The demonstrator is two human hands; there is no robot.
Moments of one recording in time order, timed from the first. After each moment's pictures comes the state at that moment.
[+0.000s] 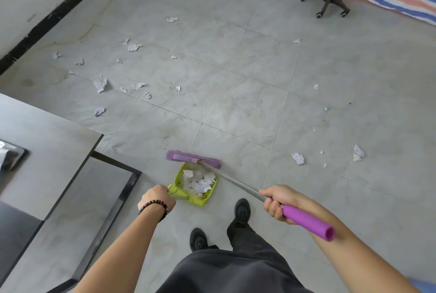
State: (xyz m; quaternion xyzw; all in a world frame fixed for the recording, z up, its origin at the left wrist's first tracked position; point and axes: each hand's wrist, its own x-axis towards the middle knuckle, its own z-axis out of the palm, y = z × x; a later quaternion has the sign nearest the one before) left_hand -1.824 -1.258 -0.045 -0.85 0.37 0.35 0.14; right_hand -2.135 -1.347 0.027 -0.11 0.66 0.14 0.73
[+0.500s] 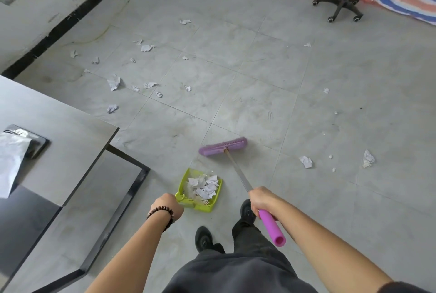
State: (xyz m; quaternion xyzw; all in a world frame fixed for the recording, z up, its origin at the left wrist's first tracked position) left_hand -1.824 -1.217 -0.042 -0.83 0.32 0.44 0.12; right_hand -2.082 -1.319 -0.032 -0.40 0.69 0.22 0.57
